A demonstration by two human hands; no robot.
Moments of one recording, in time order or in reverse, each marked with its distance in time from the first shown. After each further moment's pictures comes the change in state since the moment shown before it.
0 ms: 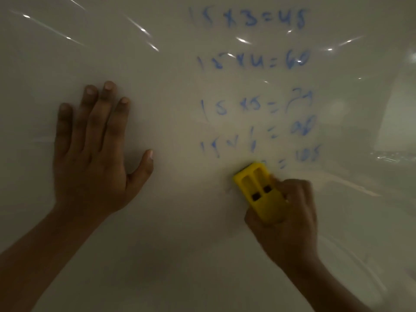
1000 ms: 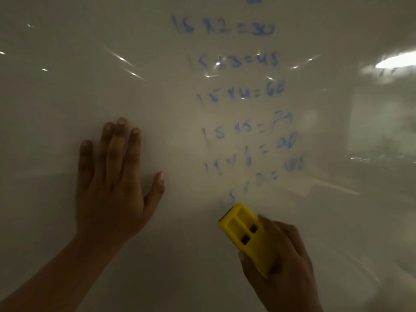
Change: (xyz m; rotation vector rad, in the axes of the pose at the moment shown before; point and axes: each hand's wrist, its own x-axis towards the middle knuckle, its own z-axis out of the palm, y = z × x) left_hand 0.000 0.000 -0.003 -0.027 -0.048 0.029; right_hand -0.055 -0.040 -0.008 0.045 -0.021 0.079
